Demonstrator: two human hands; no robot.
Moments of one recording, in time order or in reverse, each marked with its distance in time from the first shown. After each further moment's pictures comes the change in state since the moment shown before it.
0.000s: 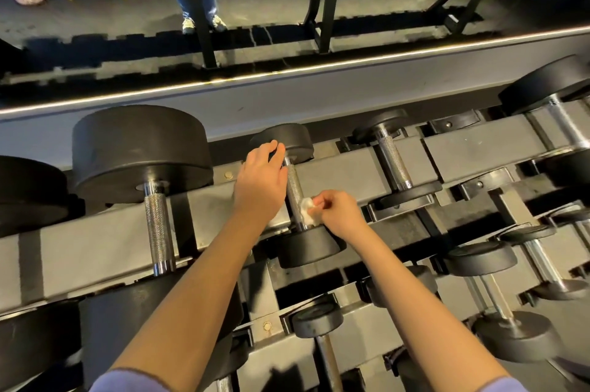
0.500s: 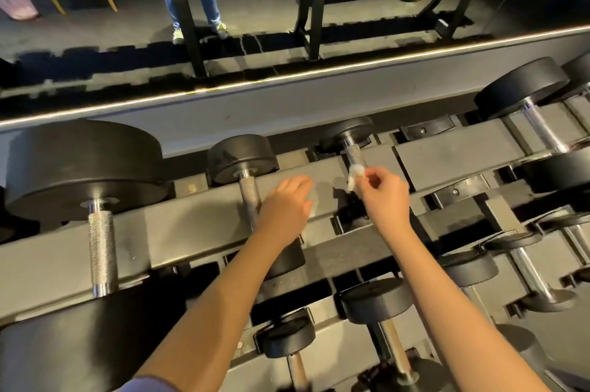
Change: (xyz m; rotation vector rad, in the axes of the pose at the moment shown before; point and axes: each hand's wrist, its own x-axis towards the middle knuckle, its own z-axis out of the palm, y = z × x) left_hand 0.009 0.085 0.066 -0.098 -0.254 0.105; right_hand 0.008 0.049 -0.119 -0.023 0.516 -0.088
